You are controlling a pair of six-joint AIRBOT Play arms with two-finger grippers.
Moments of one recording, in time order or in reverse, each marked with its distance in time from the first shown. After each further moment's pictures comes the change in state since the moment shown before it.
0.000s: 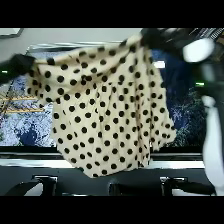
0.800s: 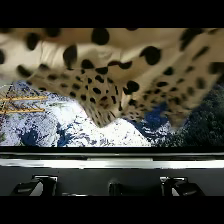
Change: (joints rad) left arm 0.039 0.403 0.333 -0.008 -0.151 0.011; right arm -0.061 0.806 -0.006 -0.051 0.421 0.040
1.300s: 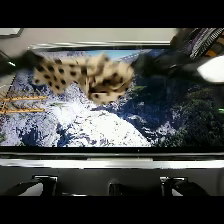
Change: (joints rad) left arm -0.014 -0.479 -0.093 -0.023 -0.053 -0.002; right arm 0.045 -0.411 -0.195 0.145 -0.041 -0.073
